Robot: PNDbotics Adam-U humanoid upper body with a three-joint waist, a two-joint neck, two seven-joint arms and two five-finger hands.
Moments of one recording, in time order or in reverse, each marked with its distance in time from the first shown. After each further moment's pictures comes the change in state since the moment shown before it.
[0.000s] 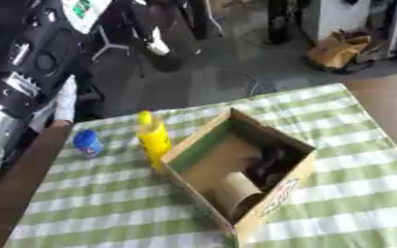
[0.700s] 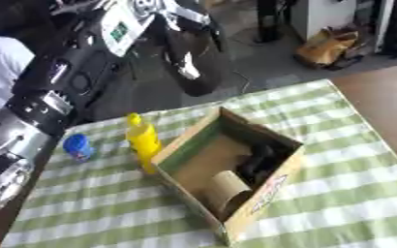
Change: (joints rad) left arm 0.046 -0.088 -0.002 0.028 0.008 0.009 -0.004; right arm 0.000 0.012 0.016 0.000 -0.012 -0.009 0.002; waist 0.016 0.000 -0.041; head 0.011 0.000
